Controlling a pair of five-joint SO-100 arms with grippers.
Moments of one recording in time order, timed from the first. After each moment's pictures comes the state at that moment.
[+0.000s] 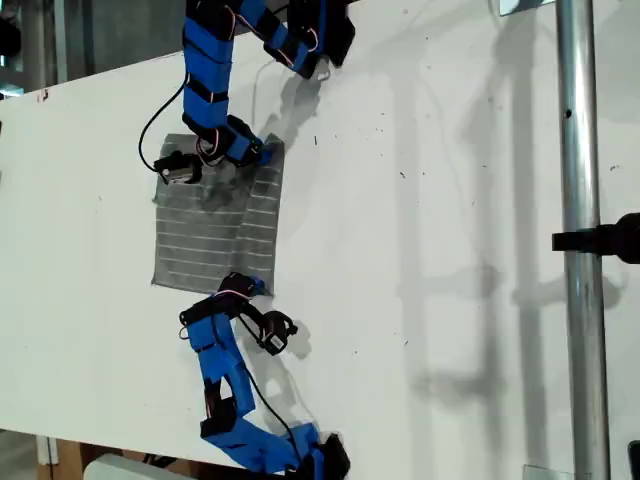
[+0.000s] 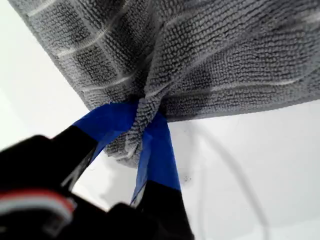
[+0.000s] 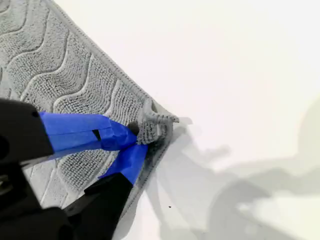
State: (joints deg) arm 0 -31.0 45.5 52.1 76.5 -35.8; arm 1 37.5 92.1 123.6 56.8 26.9
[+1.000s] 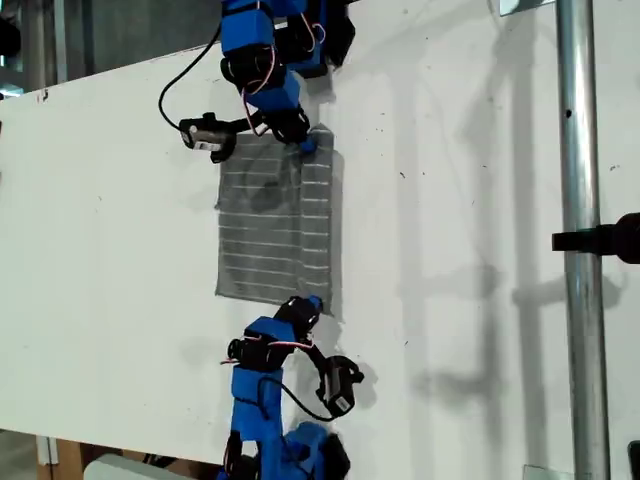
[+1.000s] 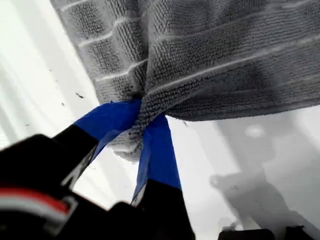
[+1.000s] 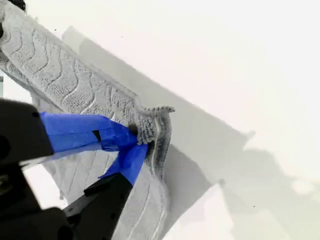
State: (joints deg) arm 0 -0.7 84.4 84.1 75.6 -57.0; arm 1 -3.1 138.5 136.3 70.9 62.6
